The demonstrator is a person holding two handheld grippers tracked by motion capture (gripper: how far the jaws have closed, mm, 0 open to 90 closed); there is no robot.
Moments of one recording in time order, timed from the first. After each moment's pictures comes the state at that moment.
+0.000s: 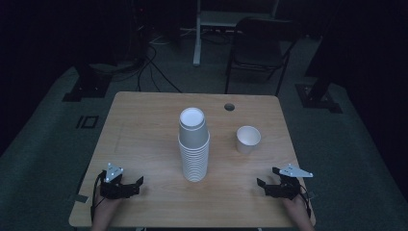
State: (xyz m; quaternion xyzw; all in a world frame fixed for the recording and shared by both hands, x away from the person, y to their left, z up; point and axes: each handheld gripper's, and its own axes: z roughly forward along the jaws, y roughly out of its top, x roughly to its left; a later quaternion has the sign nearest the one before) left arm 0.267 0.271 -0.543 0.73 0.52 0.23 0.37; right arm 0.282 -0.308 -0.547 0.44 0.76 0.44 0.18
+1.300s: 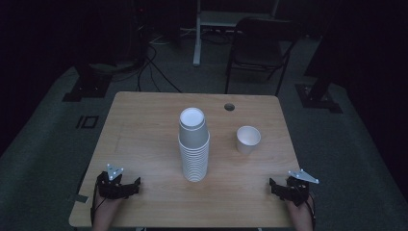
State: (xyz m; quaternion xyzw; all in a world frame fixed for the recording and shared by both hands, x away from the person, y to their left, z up) left arm 0.268 0.271 -0.547 0.72 0.57 0.25 0.31; right arm 0.266 -0.322 -0.553 0.60 0.69 0.33 0.25
